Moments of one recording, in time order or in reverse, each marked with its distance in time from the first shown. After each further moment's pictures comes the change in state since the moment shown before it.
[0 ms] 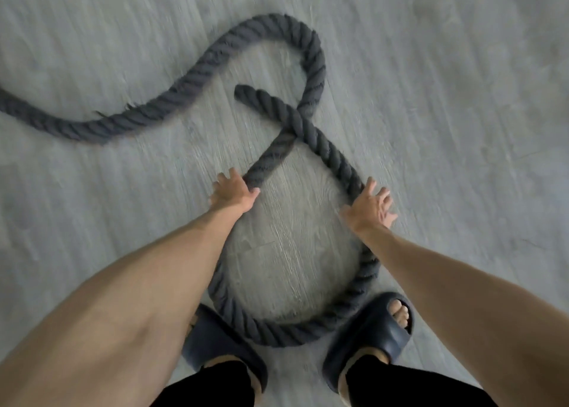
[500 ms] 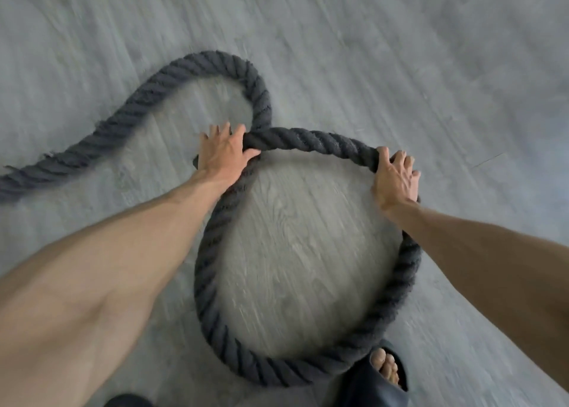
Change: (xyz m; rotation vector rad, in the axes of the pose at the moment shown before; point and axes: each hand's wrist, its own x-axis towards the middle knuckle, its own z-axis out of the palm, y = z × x) left_hand 0.051 0.151 -0.023 0.295 0.624 0.641; right_hand 0.125 0.079 -0.085 -0.089 0.505 -0.255
